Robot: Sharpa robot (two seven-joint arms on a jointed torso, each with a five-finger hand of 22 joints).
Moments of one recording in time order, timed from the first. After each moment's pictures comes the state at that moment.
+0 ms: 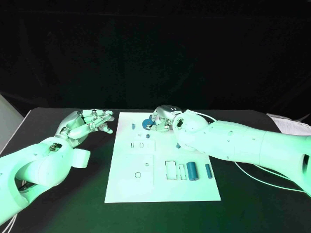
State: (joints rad) left arm 0.99 -0.92 0.27 1.58 -0.26 -0.29 0.30; left_hand 1.45 -0.19 0.47 0.20 0.06 0.94 0.19 0.22 0.25 1.20 0.12 0.07 0.09 1.13 0.05 0.71 0.65 0.17 1.01 0.14 0.69 0.37; right arm 1.27 -0.47 -0.12 1.10 -1.48 -0.37 -0.22; right_hand 1.13 -0.08 0.18 0.29 0.32 0.91 0.16 0.14 0.32 1.47 0.09 1.57 1.31 1.47 0.01 1.57 1.31 0.01 1.47 0.12 1.57 1.31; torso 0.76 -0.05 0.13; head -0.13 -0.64
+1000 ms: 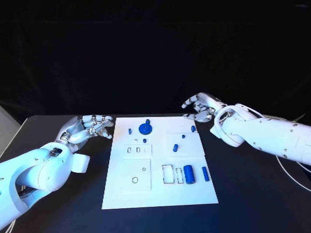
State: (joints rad) left arm 0.98 -0.92 0.27 1.57 -0.26 -0.28 0.29; left_hand 1.44 -0.19 0.47 0.20 0.06 0.94 0.19 0.22 0.25 1.20 0.12 0.07 0.09 1.13 0.05 0.71 0.65 0.17 1.01 0.14 0.69 0.37; right arm 1.33 -0.83 -0.11 1.26 -1.12 -0.50 0.09; right_hand 1.44 -0.21 0.30 0.15 0.26 0.94 0.17 0.12 0.32 1.47 0.09 1.57 1.31 1.47 0.01 1.57 1.31 0.01 1.47 0.11 1.56 1.31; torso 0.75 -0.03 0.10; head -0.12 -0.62
